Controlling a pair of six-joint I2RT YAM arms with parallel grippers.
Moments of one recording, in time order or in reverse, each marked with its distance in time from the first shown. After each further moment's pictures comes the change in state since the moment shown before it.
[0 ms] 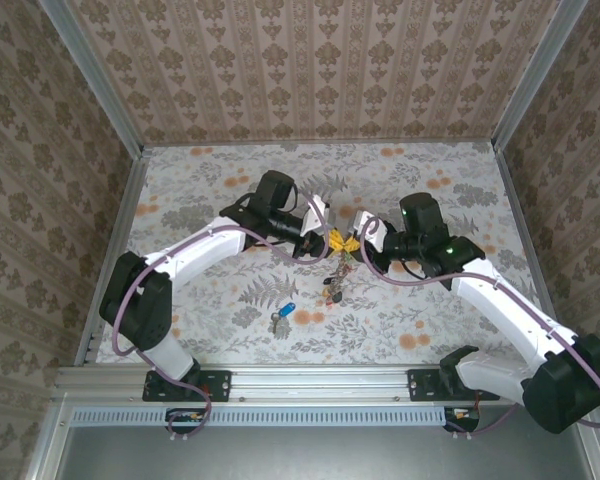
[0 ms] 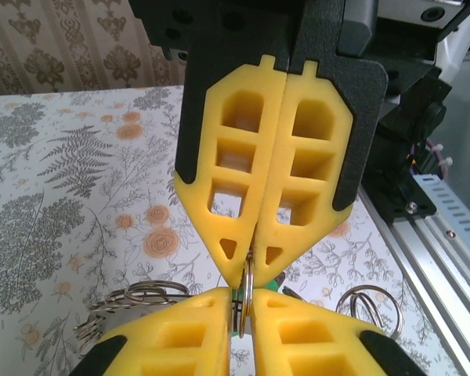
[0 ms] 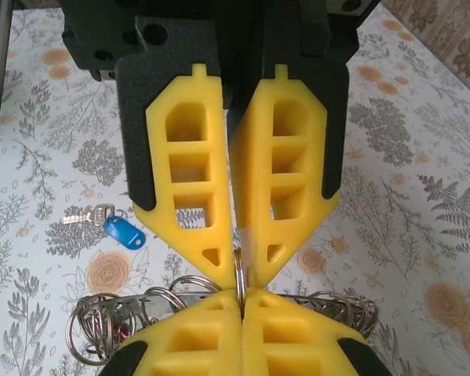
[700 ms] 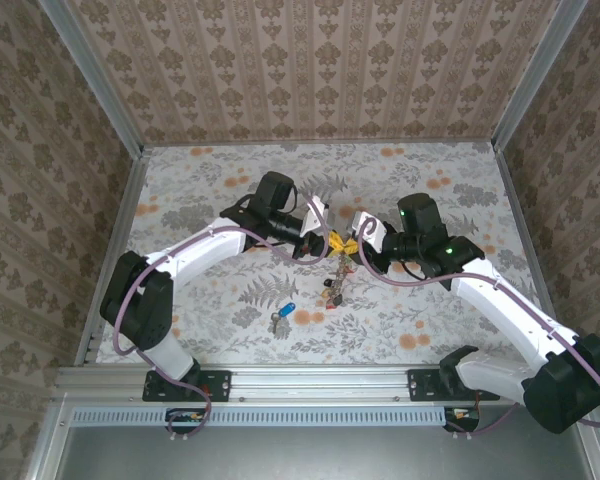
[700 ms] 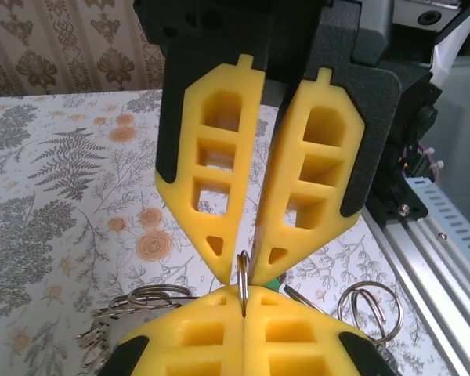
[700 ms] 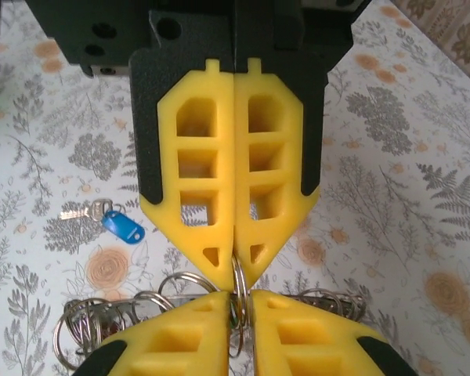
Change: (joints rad) left arm 0.004 0.002 -0.039 0.077 0.041 -0.055; right arm -0.003 -0.003 -0.013 0.002 0.018 0.027
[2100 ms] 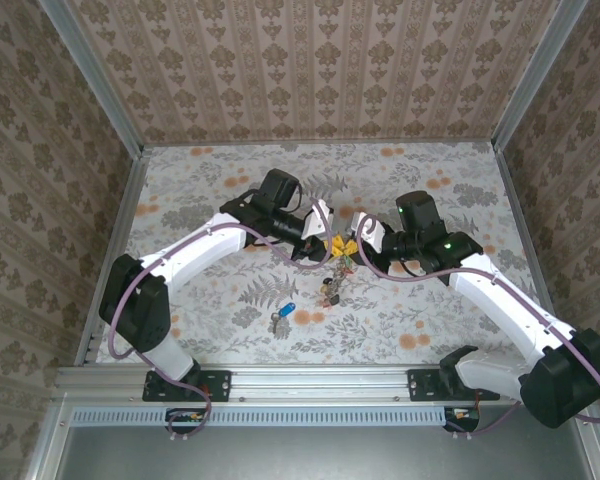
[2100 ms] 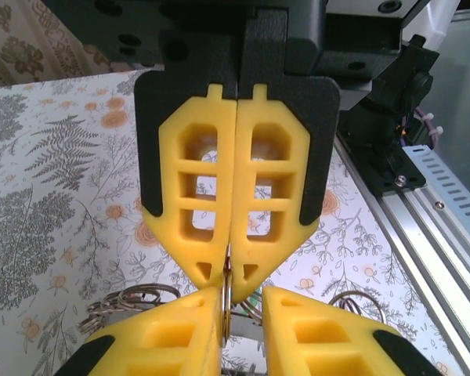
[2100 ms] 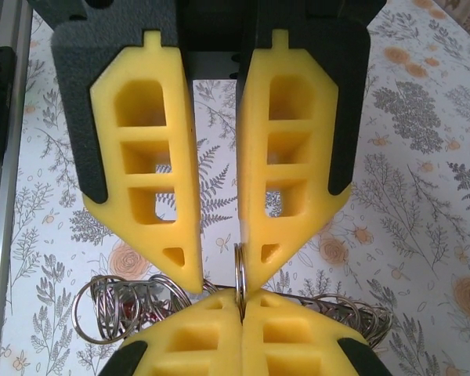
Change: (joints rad) left arm -0.029 -0.010 0.109 -0.261 -0.092 0.180; right arm 0.000 0.031 0.048 -0.077 -0.044 -0.037
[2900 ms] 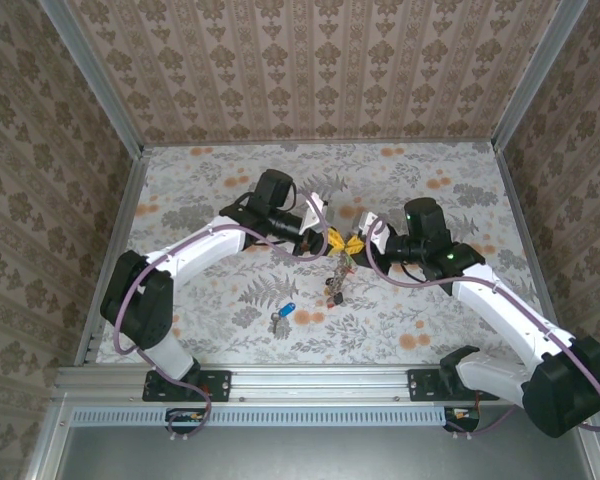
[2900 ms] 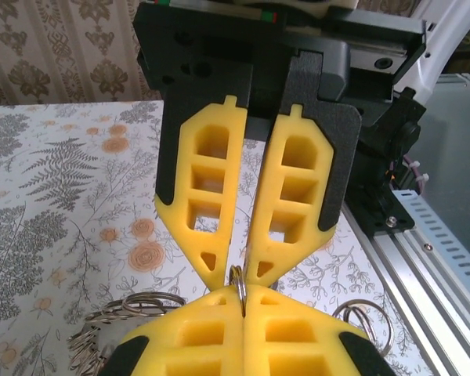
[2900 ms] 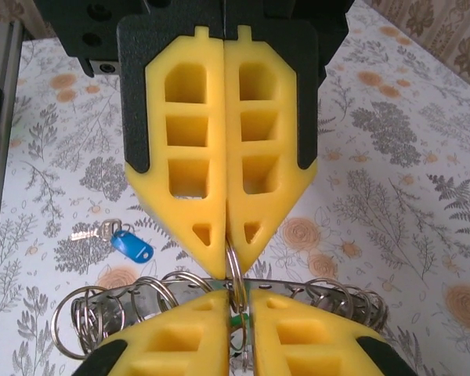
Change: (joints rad) left arm 0.039 0.014 -0.081 0.244 0.135 -0.190; right arm -0.039 -0.049 -0.126 0.206 -0.039 0.096
